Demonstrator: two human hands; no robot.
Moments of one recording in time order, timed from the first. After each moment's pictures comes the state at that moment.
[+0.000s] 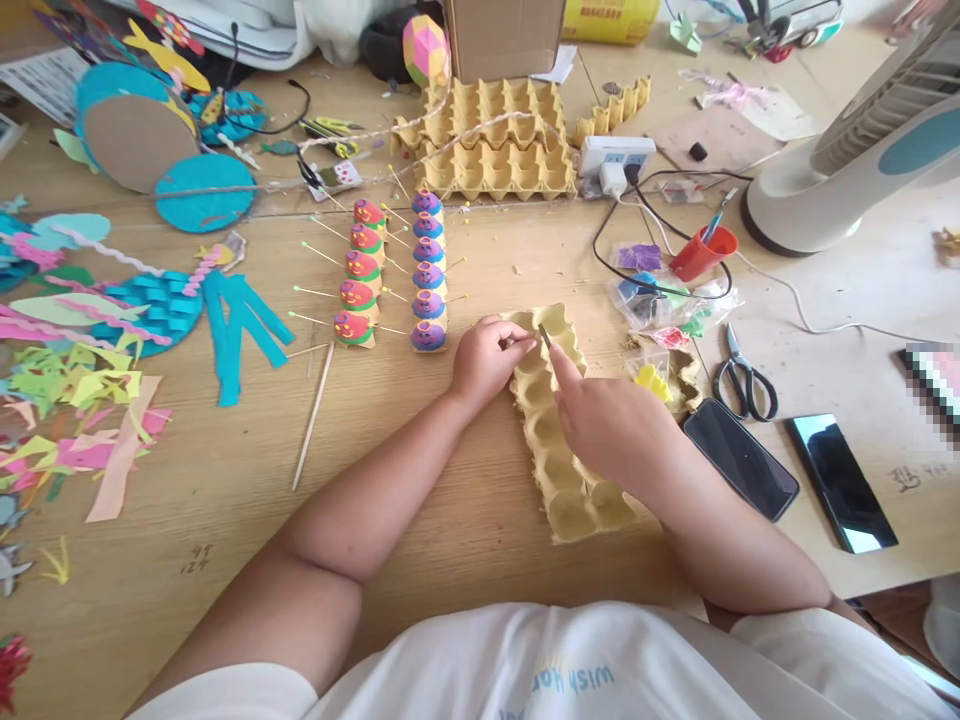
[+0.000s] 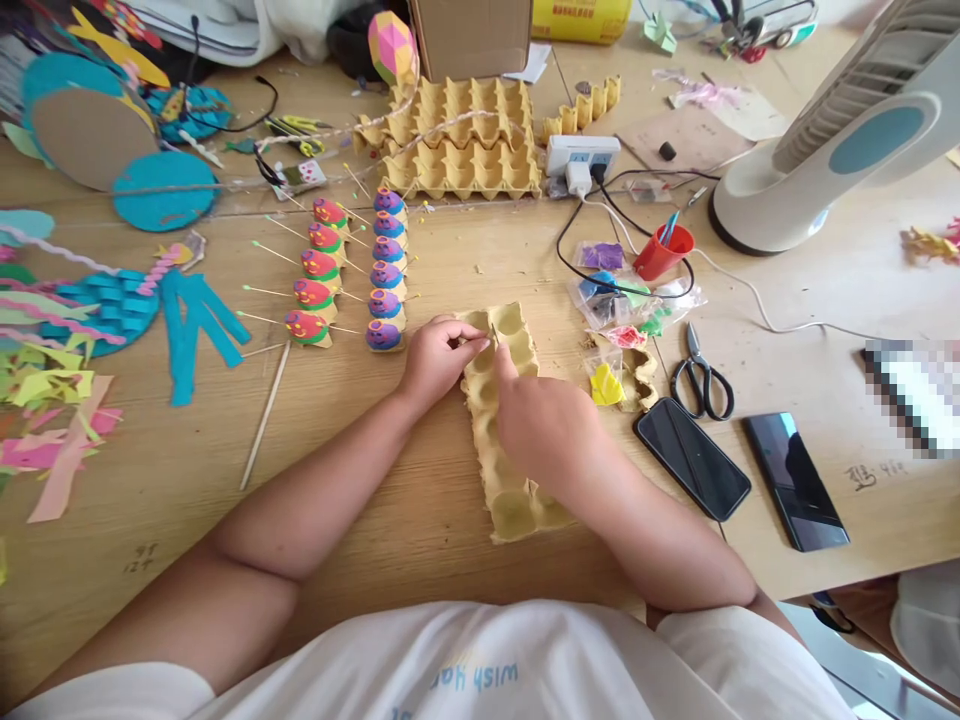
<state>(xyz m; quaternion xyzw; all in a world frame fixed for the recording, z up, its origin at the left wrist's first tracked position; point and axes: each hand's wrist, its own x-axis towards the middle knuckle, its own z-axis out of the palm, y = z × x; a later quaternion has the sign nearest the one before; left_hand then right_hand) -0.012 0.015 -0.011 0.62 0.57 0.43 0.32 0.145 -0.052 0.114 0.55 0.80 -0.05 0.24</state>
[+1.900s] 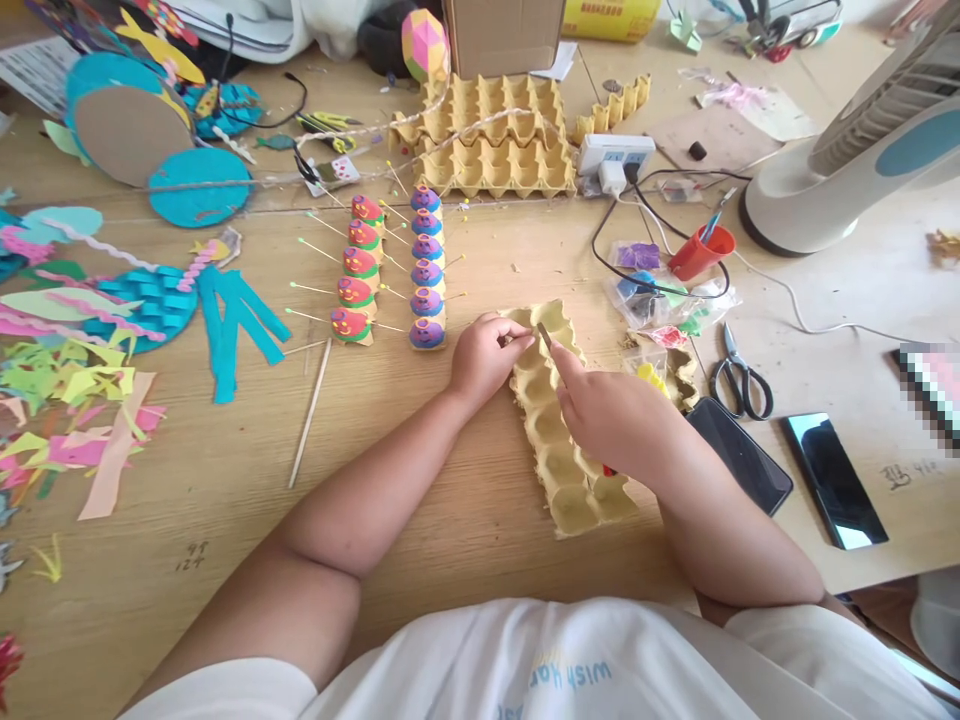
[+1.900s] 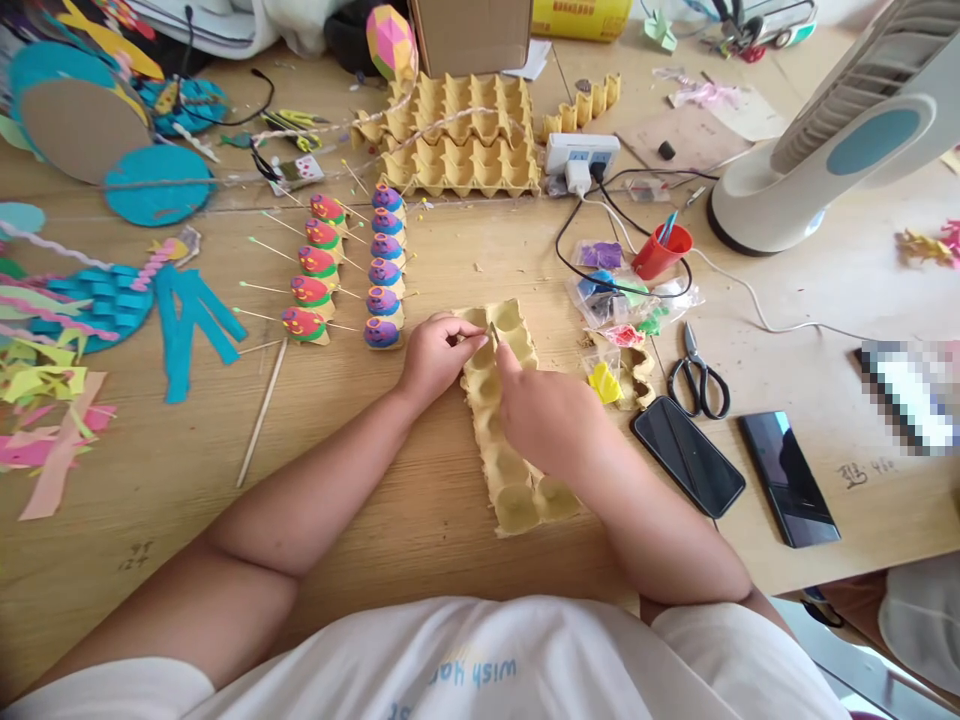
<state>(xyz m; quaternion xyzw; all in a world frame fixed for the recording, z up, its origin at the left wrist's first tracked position) -0.011 0.015 -0.009 0.62 0.58 0.43 0.31 0.150 -0.045 0.119 0.55 0.79 -0.09 0.24</state>
